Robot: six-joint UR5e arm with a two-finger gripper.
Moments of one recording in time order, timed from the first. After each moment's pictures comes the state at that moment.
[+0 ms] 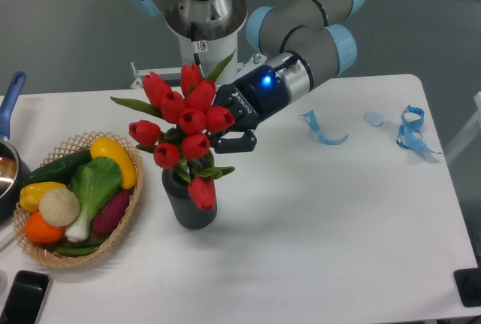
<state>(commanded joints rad) 2.67 -1.81 -1.97 -0.66 -0.06 1.17</state>
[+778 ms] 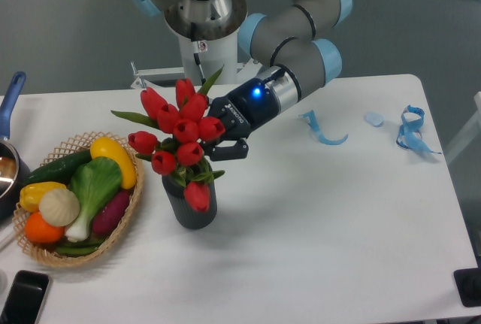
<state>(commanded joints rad) 2.68 -1.84 -2.06 -0.66 -0.05 1.37</state>
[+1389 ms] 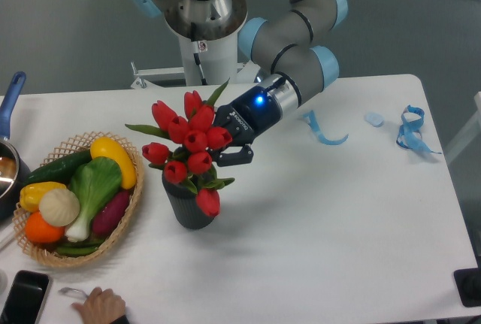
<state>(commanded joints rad) 2.70 -1.86 -2.10 -0.66 -0.01 1.39</state>
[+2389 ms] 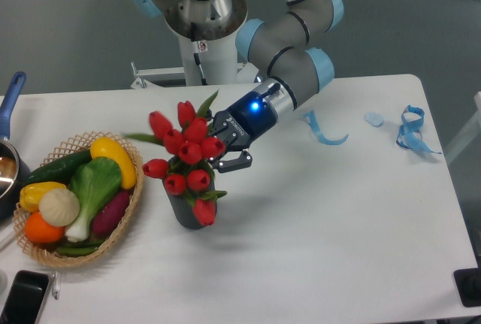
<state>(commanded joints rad) 2.69 -1.86 -2.11 -0.66 0.03 1.39</state>
